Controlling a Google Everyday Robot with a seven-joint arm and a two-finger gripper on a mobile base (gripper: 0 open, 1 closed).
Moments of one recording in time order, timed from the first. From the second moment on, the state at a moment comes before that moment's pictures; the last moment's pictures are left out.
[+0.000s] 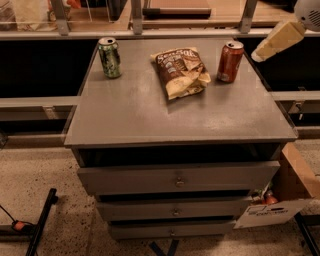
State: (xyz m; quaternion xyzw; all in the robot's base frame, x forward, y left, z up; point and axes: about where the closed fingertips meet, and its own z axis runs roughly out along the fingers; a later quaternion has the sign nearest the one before) arm 0.641 -0.280 1.030 -0.43 0.79 -0.12 0.43
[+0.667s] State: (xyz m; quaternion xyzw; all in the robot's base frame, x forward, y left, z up) arm 0.733 -0.289 1.000 -0.33 0.80 -0.03 0.50
